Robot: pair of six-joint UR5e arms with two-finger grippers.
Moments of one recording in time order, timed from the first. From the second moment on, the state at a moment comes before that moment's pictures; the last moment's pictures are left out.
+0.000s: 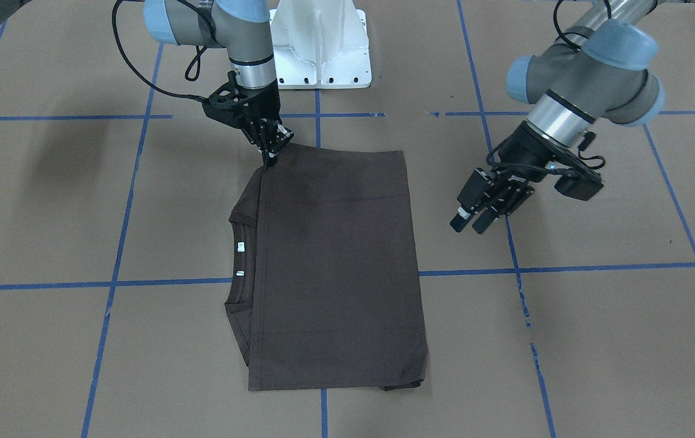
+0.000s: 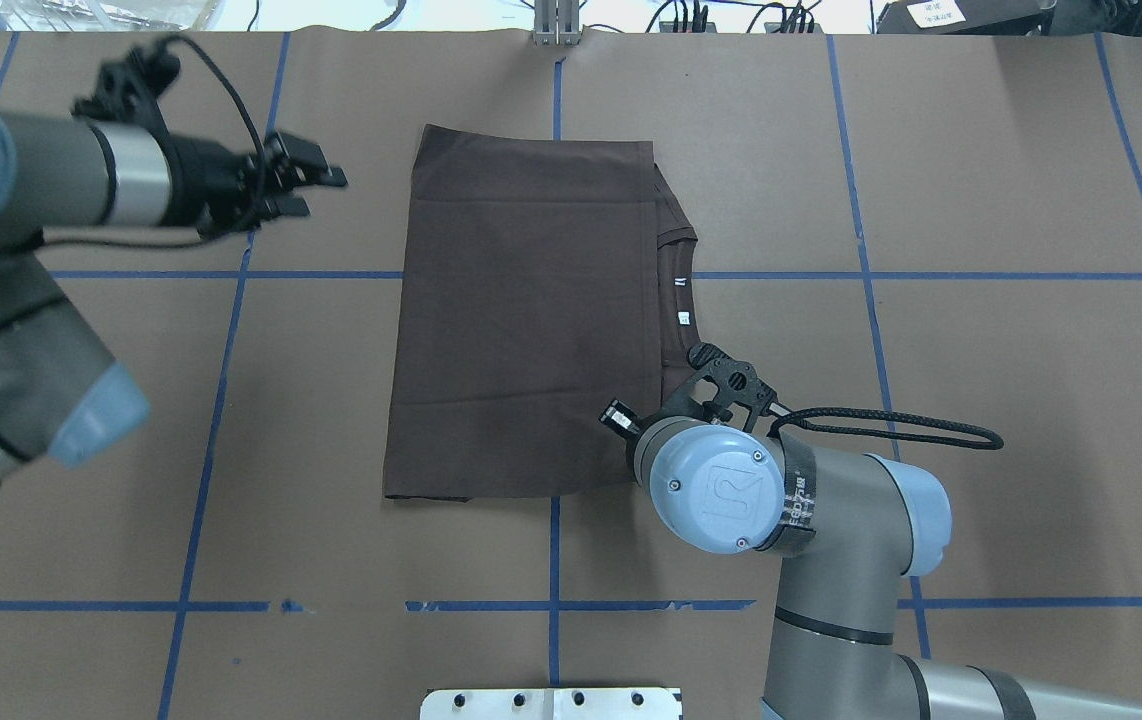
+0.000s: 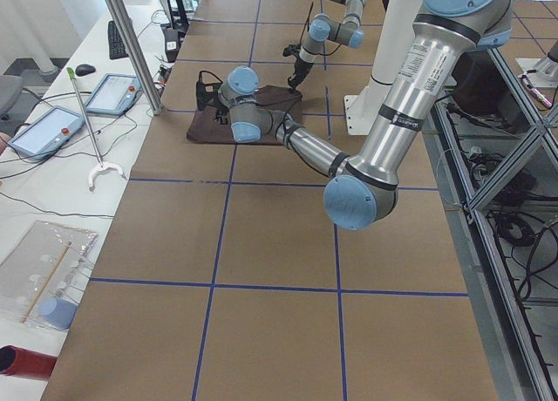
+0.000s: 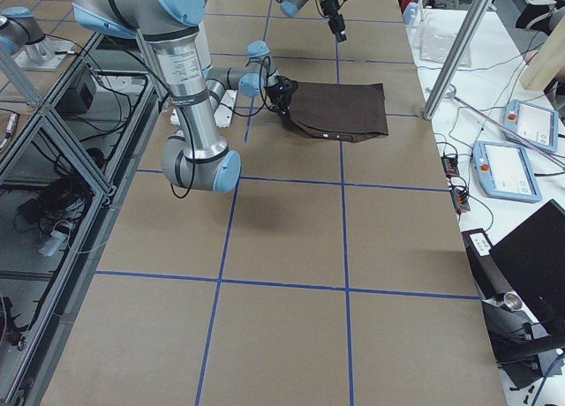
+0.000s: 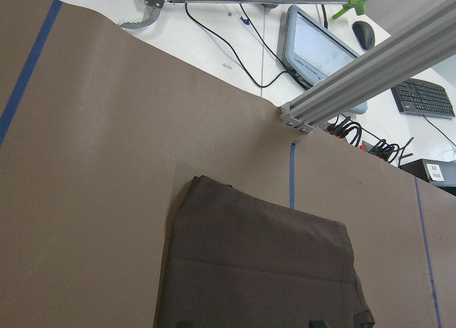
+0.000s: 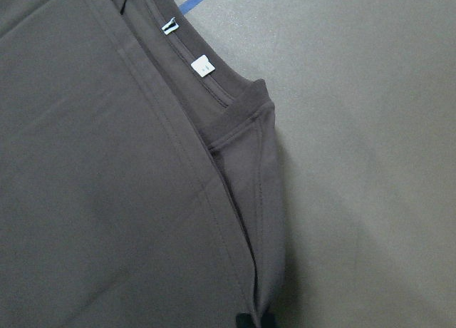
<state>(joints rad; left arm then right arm) -0.75 -1.89 -1.73 -2.45 -1.82 -1.64 0.29 -1.08 1.88 -1.52 1.43 2.01</state>
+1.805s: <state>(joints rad) -0.27 -1.81 -1.85 -2.17 -1.45 -1.97 0.29 -1.08 1.89 -1.53 1.43 2.01</state>
